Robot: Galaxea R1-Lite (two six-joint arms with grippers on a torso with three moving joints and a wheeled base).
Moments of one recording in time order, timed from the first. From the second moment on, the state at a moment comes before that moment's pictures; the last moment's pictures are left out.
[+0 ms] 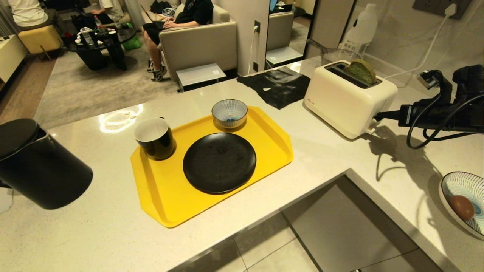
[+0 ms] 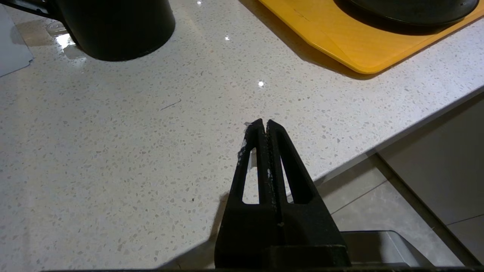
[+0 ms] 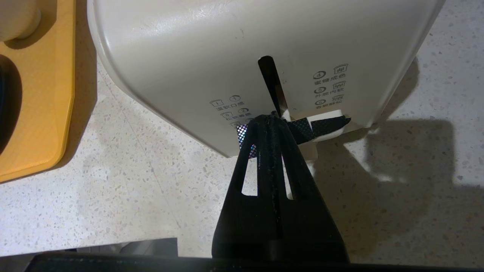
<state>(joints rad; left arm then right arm) 0.00 0.00 0.00 0.00 0.00 0.00 -0.23 1.96 -1.52 -0.04 0.60 -0.06</state>
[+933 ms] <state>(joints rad) 0.00 0.00 0.00 0.00 0.00 0.00 -0.23 1.95 -1.55 -0.04 0.60 -0.06</state>
